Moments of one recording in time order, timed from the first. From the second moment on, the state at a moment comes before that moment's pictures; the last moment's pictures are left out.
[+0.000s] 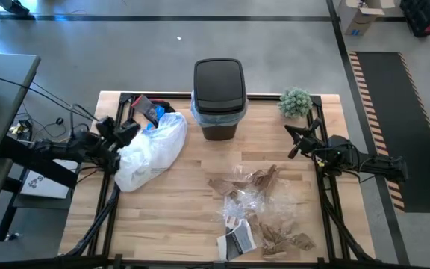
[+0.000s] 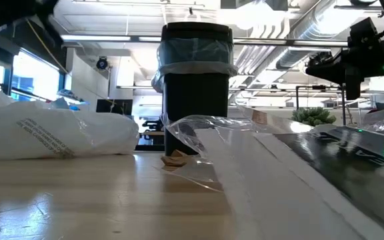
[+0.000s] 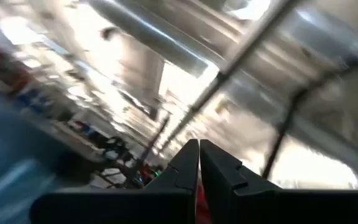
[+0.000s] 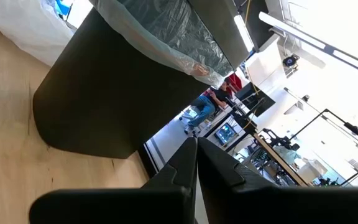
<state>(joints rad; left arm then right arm) -0.07 0.16 0.11 0.72 -0.24 -0.46 -0.14 0.01 0.02 0.04 0.48 -0.81</state>
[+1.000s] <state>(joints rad) 0.10 1.74 1.80 -0.54 -0.46 0.01 -0.14 0.01 0.02 0.04 0.48 -0.81</state>
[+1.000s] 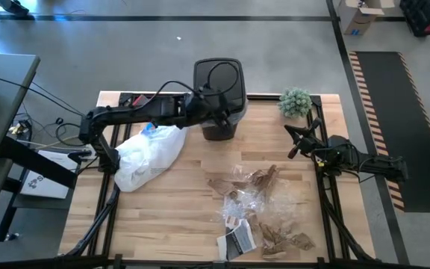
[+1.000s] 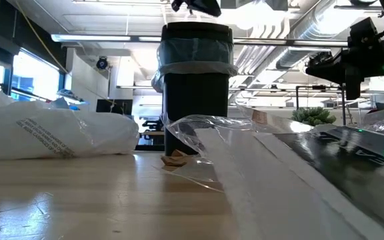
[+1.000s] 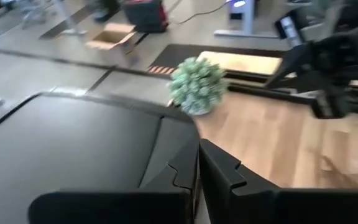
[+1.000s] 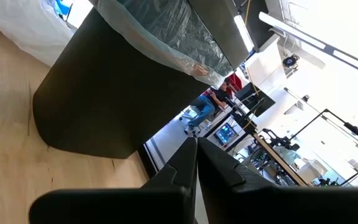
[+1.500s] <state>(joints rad) 0.10 1.75 1.80 -0.65 -0.59 -0.14 -0.14 0.01 0.02 0.04 0.48 -0.81</state>
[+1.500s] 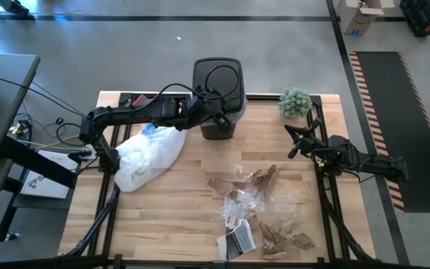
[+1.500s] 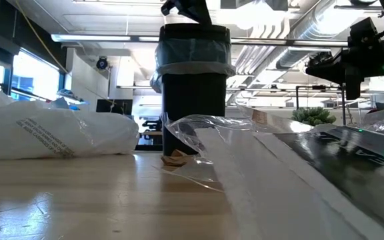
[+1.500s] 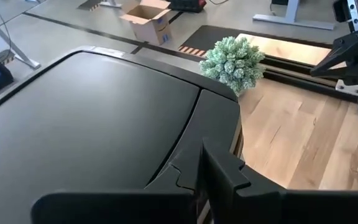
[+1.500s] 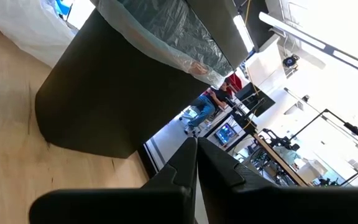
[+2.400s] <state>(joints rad) 0.08 1.63 1.80 -0.53 -0.47 -0.01 -0.14 0.01 0.02 0.04 0.48 -0.81</state>
